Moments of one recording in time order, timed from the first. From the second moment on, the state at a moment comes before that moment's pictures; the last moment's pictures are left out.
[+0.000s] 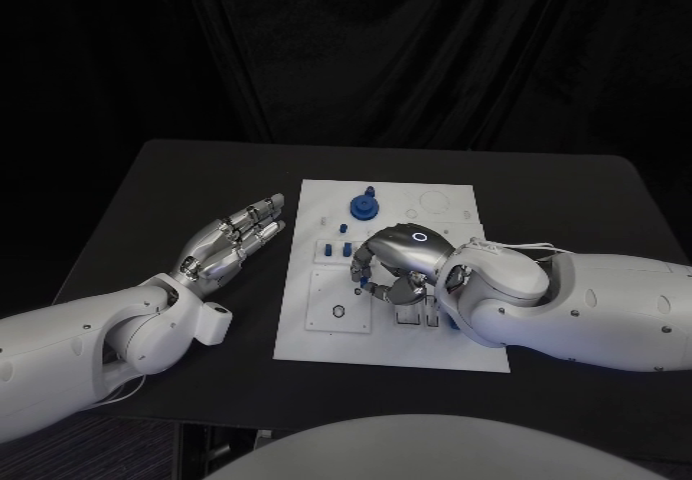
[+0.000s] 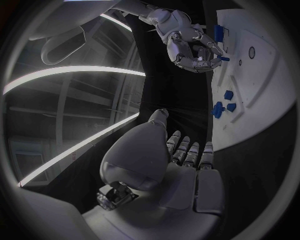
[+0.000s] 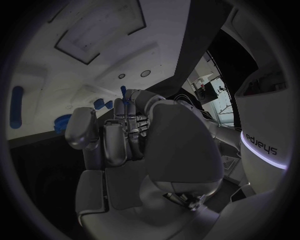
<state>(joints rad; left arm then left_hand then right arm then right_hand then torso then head) 1.10 -0.96 -0.21 1.58 -0.18 -0.04 0.68 1.47 0.21 -0.16 0.17 0.52 0.28 0.06 0.03 0.03 0.04 0.11 0.23 0.03 0.00 0.12 0.00 0.00 0.12 0.01 0.17 0.00 0.03 1.20 -0.85 -0.24 1.82 -1.66 -0.41 -0.22 1.43 -0.21 0.57 0.03 0.33 0.96 0.12 0.37 0.45 0.96 0.07 0.57 0.44 1.45 -0.02 1.37 1.28 0.10 1.37 0.09 1.14 1.31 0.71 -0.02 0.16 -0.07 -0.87</state>
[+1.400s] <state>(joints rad) 1.08 -0.96 -0.21 1.57 -0.18 -0.02 0.68 1.48 0.21 -0.14 0.15 0.52 0.28 0.08 0.03 0.03 0.04 0.10 0.23 0.03 0.00 0.12 0.00 0.00 0.12 0.01 0.19 0.00 0.03 1.17 -0.80 -0.24 1.76 -1.68 -0.41 -0.21 1.44 -0.20 0.57 0.03 0.25 0.96 0.11 0.37 0.46 0.98 0.05 0.56 0.44 1.45 -0.02 1.37 1.28 0.10 1.37 0.09 1.15 1.31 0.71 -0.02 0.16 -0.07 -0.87</state>
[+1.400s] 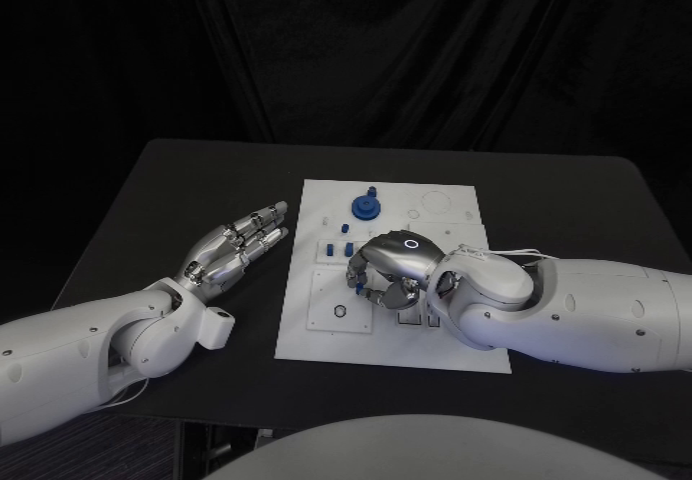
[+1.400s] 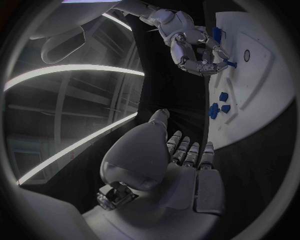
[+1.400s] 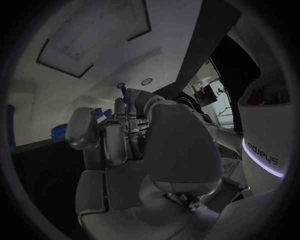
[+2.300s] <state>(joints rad) 1.07 -0.96 -0.21 1.56 -0.18 -0.02 0.68 1.48 0.21 -0.13 0.15 0.52 0.29 0.08 0.03 0.03 0.04 0.11 0.23 0.03 0.00 0.13 0.00 0.00 0.13 0.01 0.20 0.00 0.04 1.16 -0.80 -0.23 1.76 -1.68 -0.39 -0.22 1.45 -0.20 0.56 0.02 0.24 0.96 0.11 0.37 0.47 0.99 0.05 0.55 0.44 1.45 -0.02 1.37 1.27 0.10 1.37 0.09 1.13 1.31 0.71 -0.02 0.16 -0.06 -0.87</state>
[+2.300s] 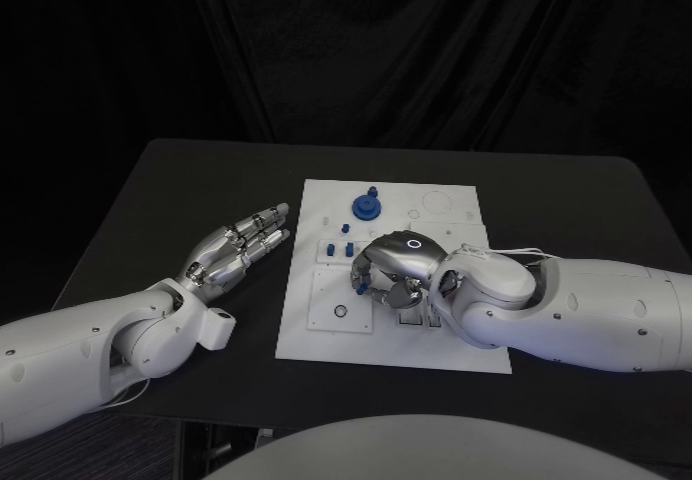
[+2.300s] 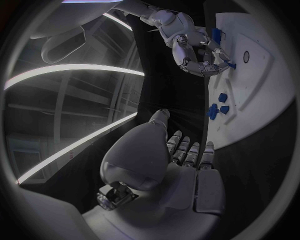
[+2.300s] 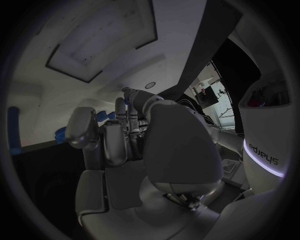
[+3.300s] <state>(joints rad) 1.07 -0.95 -0.21 1.55 -0.18 -0.01 0.68 1.48 0.21 -0.11 0.14 0.52 0.30 0.10 0.03 0.04 0.04 0.11 0.24 0.03 0.00 0.13 0.00 0.00 0.13 0.01 0.21 0.01 0.04 1.16 -0.80 -0.24 1.75 -1.68 -0.38 -0.22 1.42 -0.23 0.53 0.07 0.19 0.83 0.14 0.24 0.41 0.87 0.10 0.47 0.39 1.42 0.02 1.35 1.23 0.10 1.34 0.11 1.08 1.31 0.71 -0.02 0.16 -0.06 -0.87</state>
